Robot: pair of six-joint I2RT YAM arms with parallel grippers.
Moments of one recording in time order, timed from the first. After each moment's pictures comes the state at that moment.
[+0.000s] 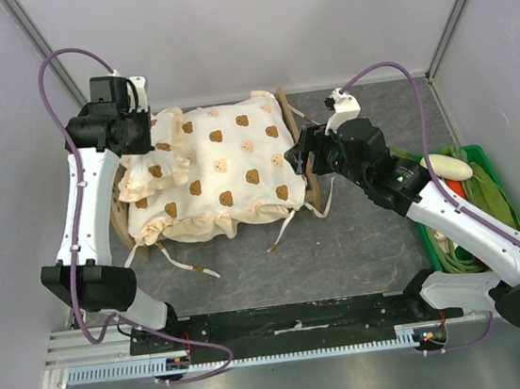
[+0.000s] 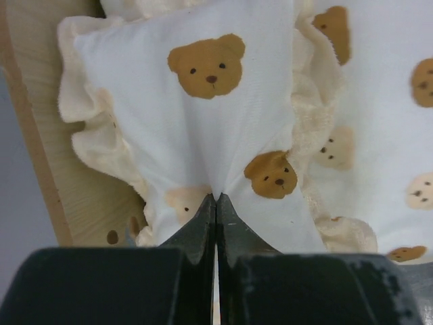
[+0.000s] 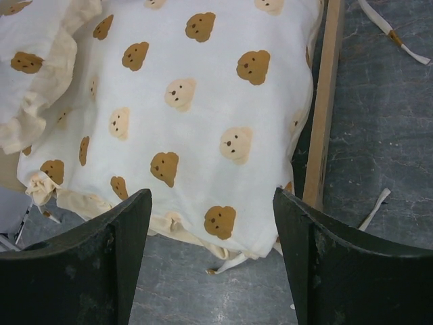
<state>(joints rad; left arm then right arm) -0.14 1.55 1.87 -1.12 -0.09 0.04 0.69 1.16 1.16 -0.33 0.18 0.49</state>
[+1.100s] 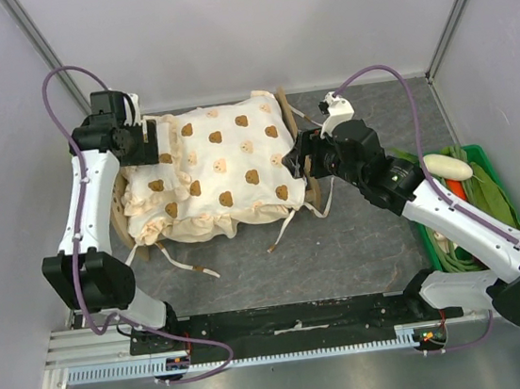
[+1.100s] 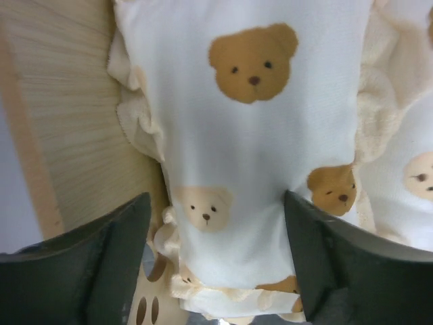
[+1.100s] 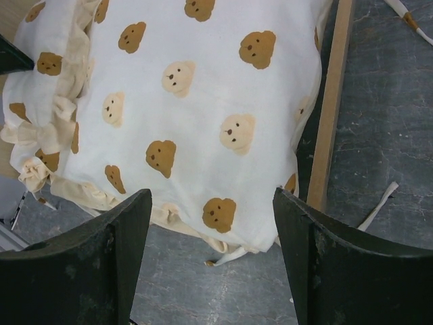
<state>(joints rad) -0.02 1.58 1.64 -1.00 -0.13 0.07 0.69 1.18 1.14 -0.33 0.14 0.49</state>
